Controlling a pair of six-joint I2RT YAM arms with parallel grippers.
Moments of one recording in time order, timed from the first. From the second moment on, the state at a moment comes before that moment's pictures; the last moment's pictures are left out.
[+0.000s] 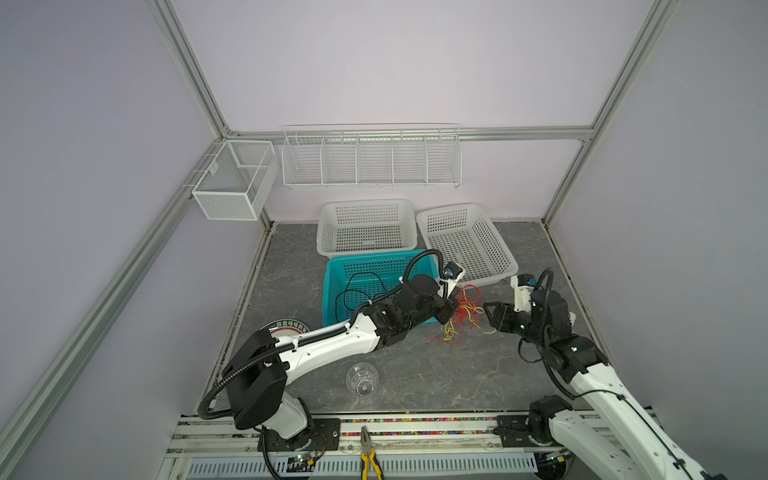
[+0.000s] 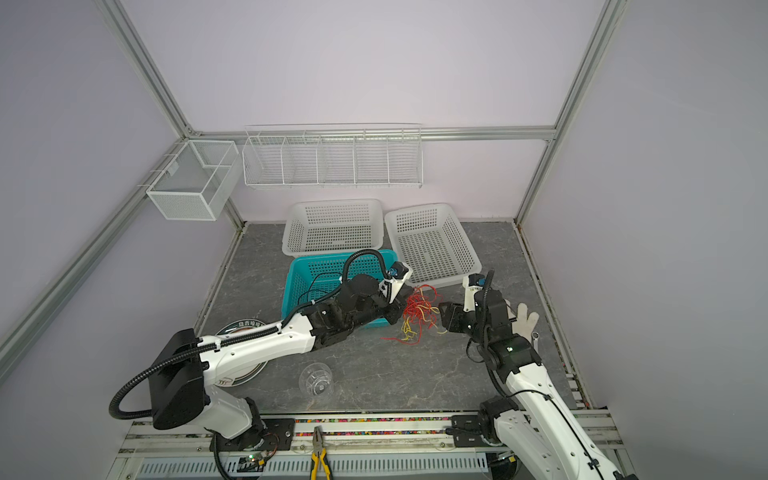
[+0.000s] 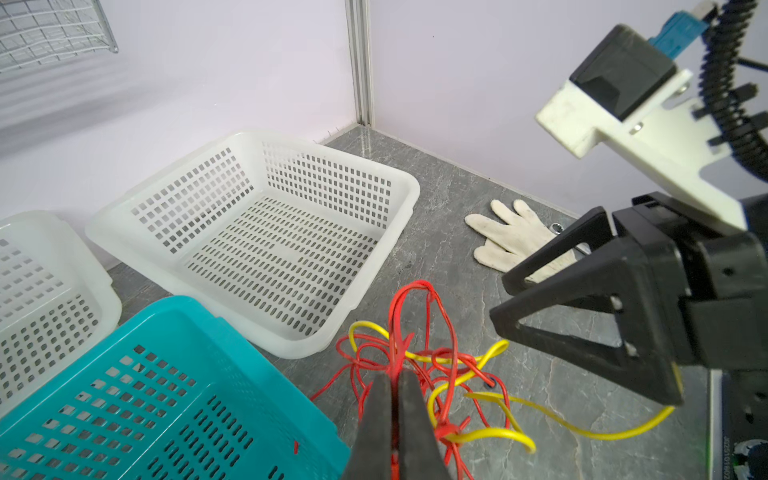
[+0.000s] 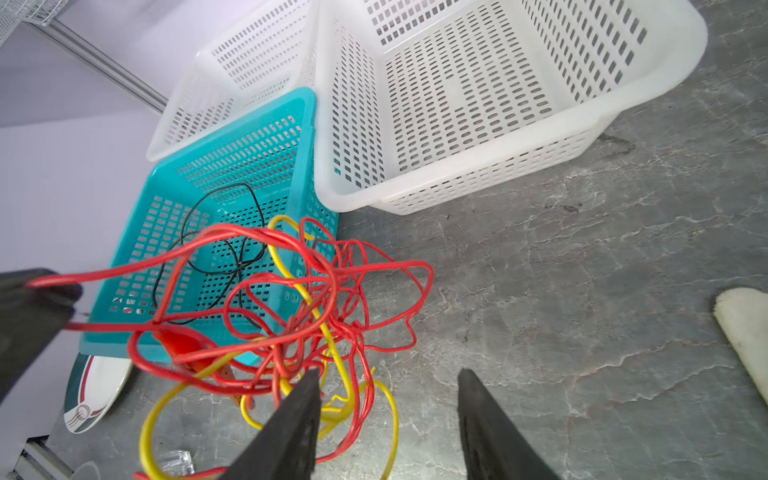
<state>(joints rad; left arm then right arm) -1.06 1.55 1.10 0.10 -0.09 -0.03 0.30 0.79 0.61 -0.43 -0.16 0.47</state>
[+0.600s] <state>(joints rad) -1.06 1.55 1.10 0.10 -0.09 -0.02 0.29 0.93 0.64 -0.38 -0.08 0.49</state>
